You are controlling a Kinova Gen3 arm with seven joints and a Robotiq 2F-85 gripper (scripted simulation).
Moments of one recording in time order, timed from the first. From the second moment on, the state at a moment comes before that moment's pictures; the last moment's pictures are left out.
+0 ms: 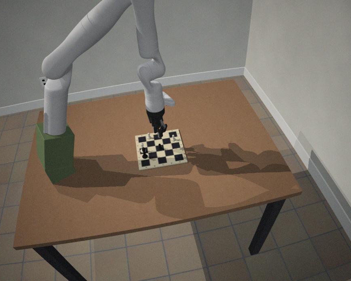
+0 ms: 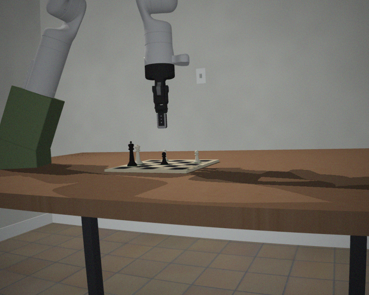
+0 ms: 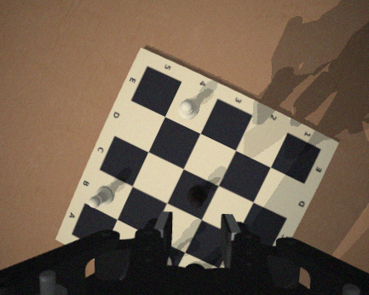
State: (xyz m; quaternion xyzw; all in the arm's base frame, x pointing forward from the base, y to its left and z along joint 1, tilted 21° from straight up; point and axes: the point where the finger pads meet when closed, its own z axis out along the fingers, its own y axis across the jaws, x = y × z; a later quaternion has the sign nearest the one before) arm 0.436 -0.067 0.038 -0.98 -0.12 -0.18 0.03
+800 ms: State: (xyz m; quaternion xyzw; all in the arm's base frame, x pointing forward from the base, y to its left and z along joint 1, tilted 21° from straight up) arm 0.438 -0.066 0.036 -0.97 -0.13 -0.18 0.03
